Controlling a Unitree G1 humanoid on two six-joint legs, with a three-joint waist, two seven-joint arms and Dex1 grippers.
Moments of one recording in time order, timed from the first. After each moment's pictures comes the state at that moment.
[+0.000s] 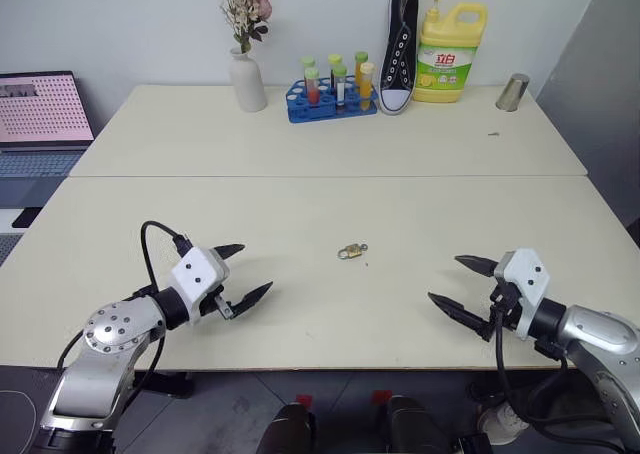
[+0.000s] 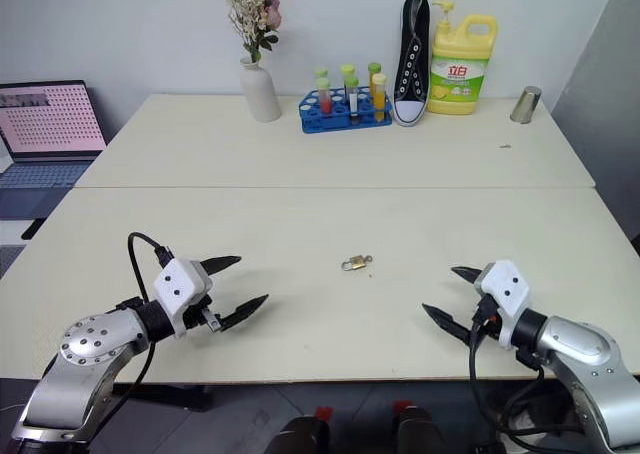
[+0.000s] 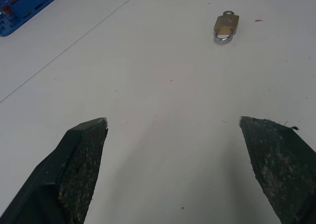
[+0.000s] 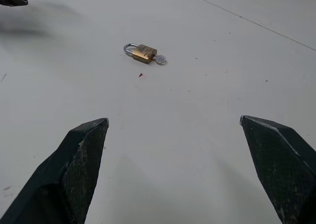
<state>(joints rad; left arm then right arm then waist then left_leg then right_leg) 0.05 0.70 0.12 -0.24 -0.24 0.14 -0.80 0.14 -0.70 -0.16 -0.53 0.41 0.45 0.76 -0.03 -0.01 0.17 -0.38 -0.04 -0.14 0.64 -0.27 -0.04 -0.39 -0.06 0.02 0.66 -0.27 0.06</state>
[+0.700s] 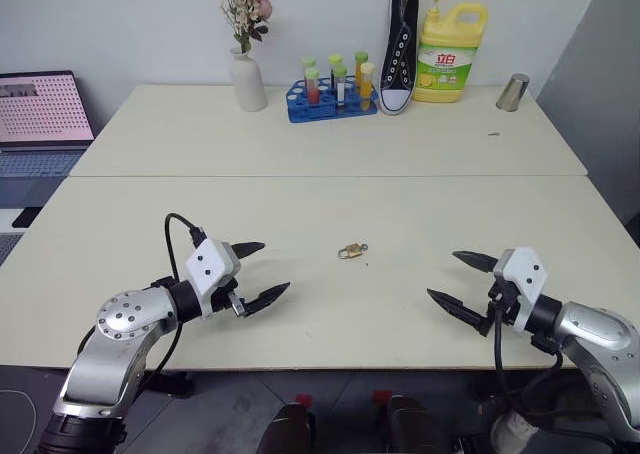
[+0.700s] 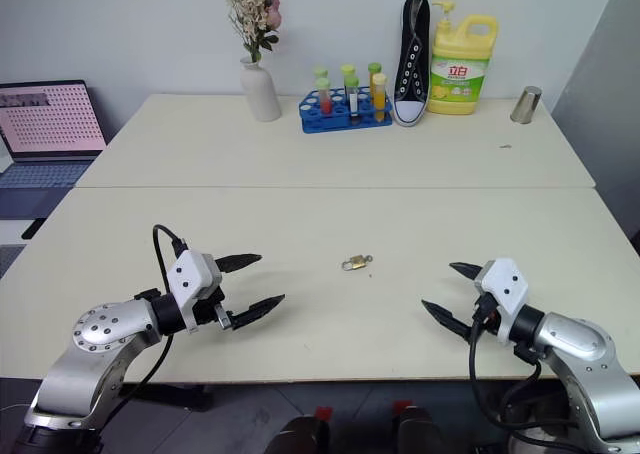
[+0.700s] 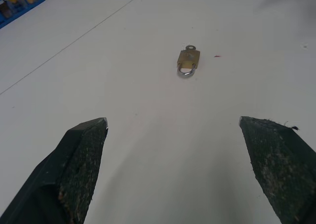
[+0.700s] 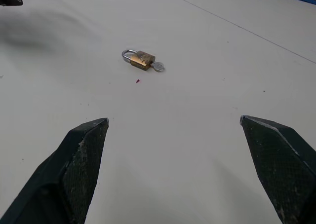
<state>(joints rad) -0.05 0.69 0.07 -0.27 -0.33 0.22 -0.89 0.10 -0.67 -0.13 -0.47 0.38 0.39 0.76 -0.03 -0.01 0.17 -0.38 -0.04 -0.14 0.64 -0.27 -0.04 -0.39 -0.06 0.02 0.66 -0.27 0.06</state>
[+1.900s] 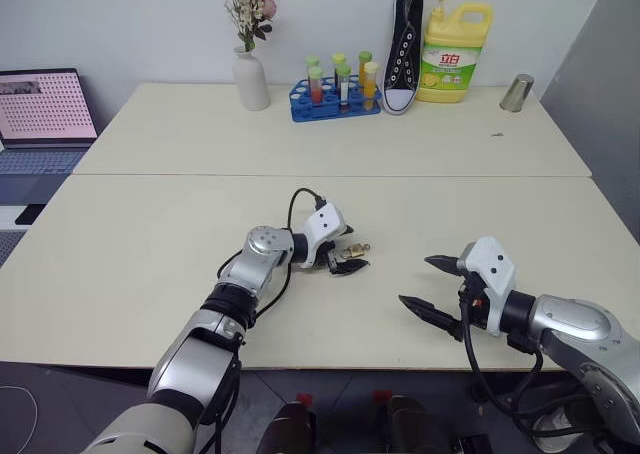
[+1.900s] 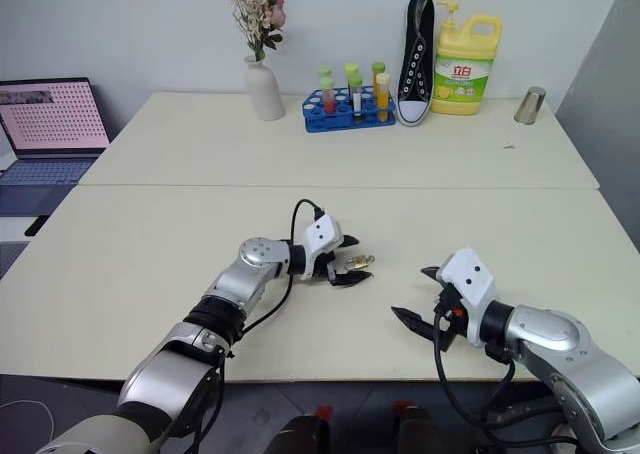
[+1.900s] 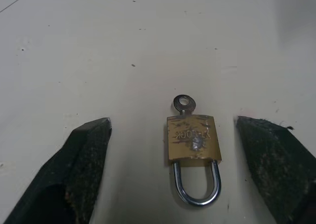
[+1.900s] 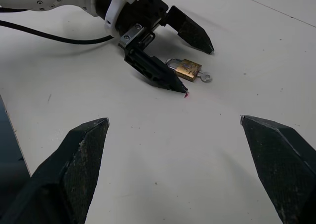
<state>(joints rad) -0.76 0.27 -0.28 0.73 -0.03 -0.01 -0.99 -0.01 -0.70 -0.06 -0.76 0.53 0.85 0.58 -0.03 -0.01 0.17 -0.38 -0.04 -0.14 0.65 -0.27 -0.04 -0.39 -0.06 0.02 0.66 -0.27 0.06</state>
